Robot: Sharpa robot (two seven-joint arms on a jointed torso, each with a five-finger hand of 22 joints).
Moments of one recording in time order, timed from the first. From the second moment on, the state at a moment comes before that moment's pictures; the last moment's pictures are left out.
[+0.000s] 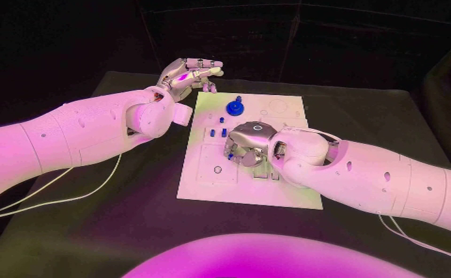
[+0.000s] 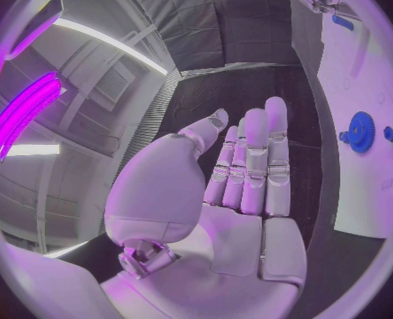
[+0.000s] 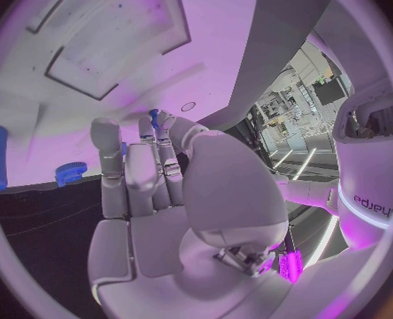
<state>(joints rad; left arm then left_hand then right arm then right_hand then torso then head) 1.16 -0.78 -0.06 1.34 0.00 -0.14 0.48 1.25 -0.07 0.43 -0.10 0.05 0.99 0.18 0.13 0.07 1.08 0.11 0.27 0.07 1.20 0.03 0.96 0.51 0.17 1.11 0.12 0.63 0.69 1.03 -0.55 -0.04 1.51 -1.75 -0.13 -0.10 1.35 -0.09 0.47 -0.03 0.11 1.09 0.16 0.07 0.08 1.15 0.09 0.06 0.06 1.47 0.00 1.20 1.02 0.16 1.14 0.11 1.14 0.76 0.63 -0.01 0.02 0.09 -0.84</state>
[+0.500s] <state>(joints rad) 1.16 -0.78 -0.06 1.34 0.00 -0.13 0.47 1.25 -0.07 0.42 -0.10 0.05 0.99 0.18 0.13 0.07 1.08 0.11 0.27 0.07 1.20 0.03 0.96 0.51 0.17 1.11 0.12 0.63 0.69 1.03 -0.55 -0.04 1.51 -1.75 -0.17 -0.11 1.34 -0.10 0.40 -0.03 0.13 0.98 0.18 0.06 0.07 0.99 0.12 0.08 0.06 1.45 0.03 1.11 0.88 0.17 1.04 0.13 1.02 0.58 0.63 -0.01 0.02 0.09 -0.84</state>
